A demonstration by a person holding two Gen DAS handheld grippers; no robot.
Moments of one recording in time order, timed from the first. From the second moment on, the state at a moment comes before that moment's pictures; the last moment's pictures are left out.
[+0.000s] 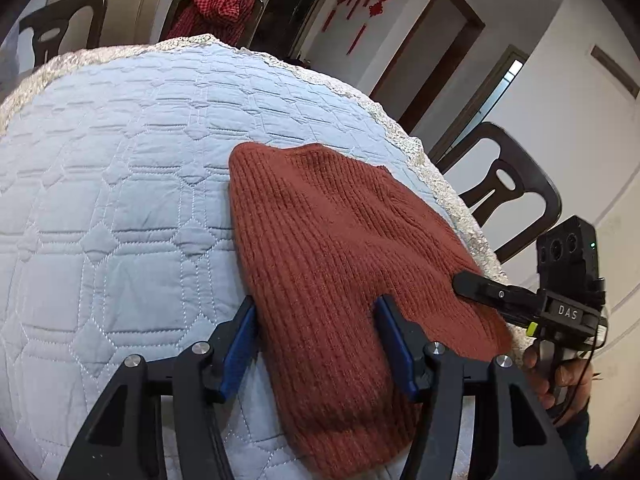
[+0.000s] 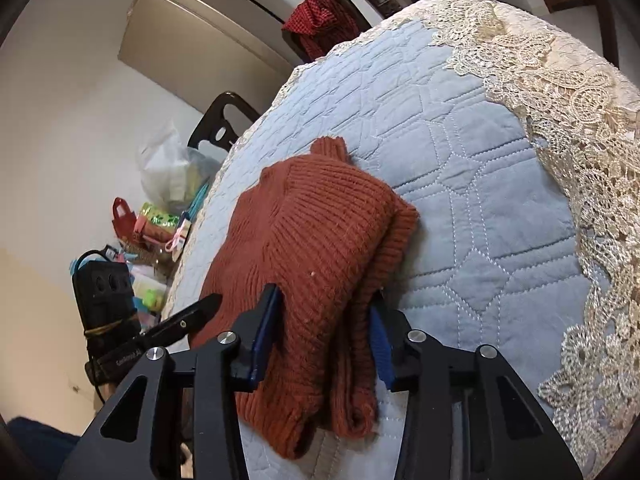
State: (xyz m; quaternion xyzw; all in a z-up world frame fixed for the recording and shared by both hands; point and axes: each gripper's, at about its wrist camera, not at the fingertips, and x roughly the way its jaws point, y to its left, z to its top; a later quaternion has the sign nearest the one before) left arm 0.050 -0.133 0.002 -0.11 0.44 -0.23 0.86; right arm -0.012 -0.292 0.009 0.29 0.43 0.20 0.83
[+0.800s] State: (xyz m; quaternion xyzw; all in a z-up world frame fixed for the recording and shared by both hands) left arm 0.034 -0.115 0.038 -0.07 0.39 -0.23 0.89; right arm -0.025 -0.253 0.047 0.25 0.39 0.20 0.86
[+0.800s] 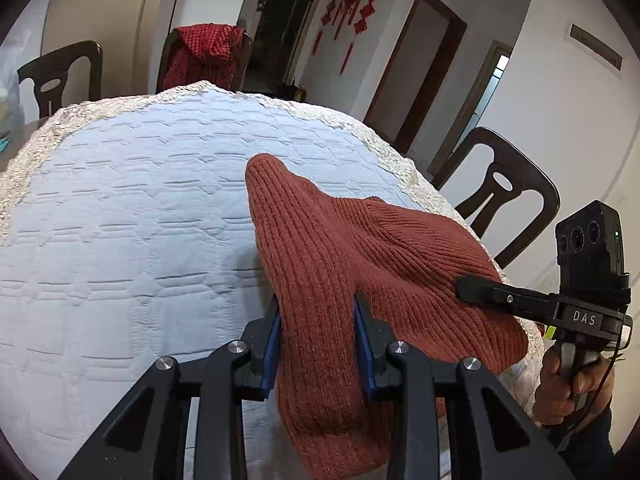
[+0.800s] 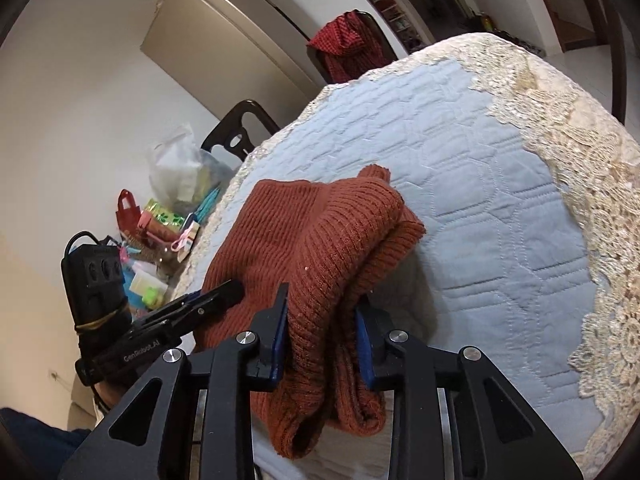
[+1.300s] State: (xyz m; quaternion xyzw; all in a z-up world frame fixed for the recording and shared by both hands) left arm 0.076 0.008 0.054 -0.08 0.36 -0.15 0.92; right arm 0.055 -0.131 0.057 0.21 0.39 0.29 0.85
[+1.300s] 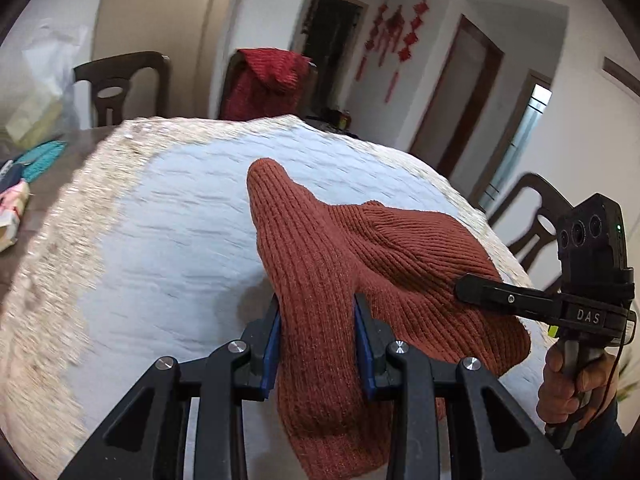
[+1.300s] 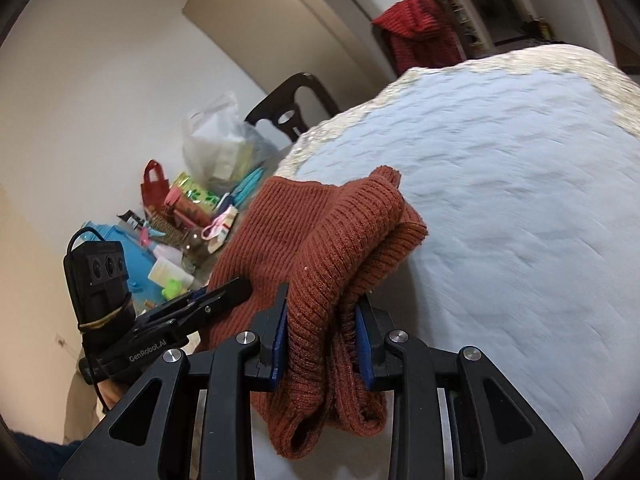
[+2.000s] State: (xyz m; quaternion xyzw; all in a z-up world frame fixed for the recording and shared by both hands) left arm 0.102 0.072 0.034 -0.10 0.34 -0.11 0.93; right arm 0.096 -0.100 0.043 0.15 0.40 0.23 0.87
